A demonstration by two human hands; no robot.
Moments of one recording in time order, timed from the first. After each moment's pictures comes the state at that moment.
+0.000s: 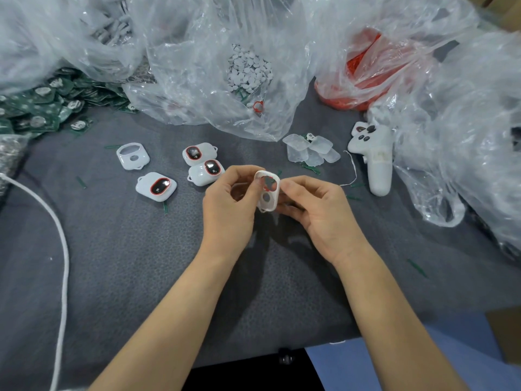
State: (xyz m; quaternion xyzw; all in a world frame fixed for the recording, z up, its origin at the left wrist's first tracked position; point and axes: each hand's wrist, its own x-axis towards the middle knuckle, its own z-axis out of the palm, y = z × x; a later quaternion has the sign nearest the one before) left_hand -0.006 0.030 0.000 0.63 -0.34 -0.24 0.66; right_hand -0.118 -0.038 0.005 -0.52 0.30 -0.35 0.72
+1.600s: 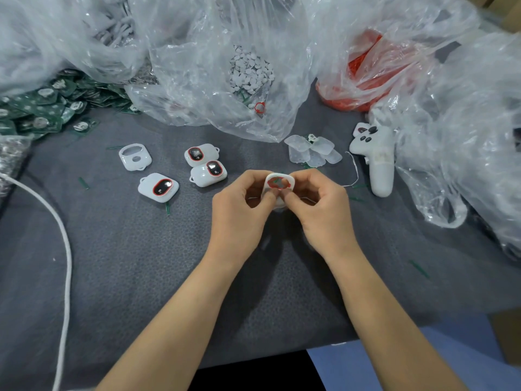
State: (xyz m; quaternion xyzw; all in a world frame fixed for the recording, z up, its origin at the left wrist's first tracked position) left_hand -0.008 0.032 0.001 0.66 -0.42 -0.22 0.59; right_hand -0.116 -0.036 0.003 -0.71 0.39 -0.37 0.45
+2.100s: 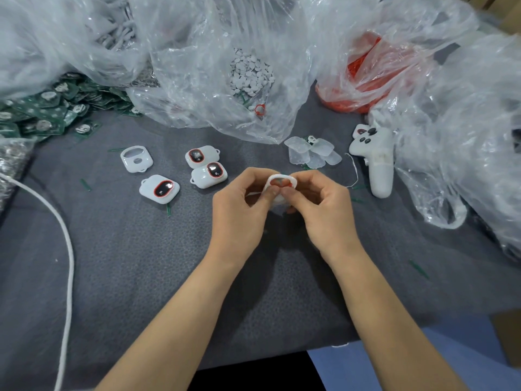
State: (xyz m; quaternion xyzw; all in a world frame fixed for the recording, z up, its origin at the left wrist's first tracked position) left_hand -0.007 0.030 0.000 0.63 -0.44 -0.20 0.61; right_hand -0.119 -0.037 0.004 -0.67 0.37 -0.38 0.52
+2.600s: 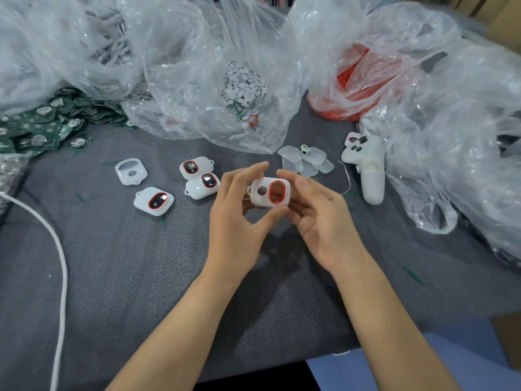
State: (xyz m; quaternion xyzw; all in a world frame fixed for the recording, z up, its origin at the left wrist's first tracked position) left_hand -0.013 0.033 -0.001 0.60 -0.47 -0.16 0.63; right_hand -0.122 -0.042 0.013 -0.44 0.26 -0.38 0.77
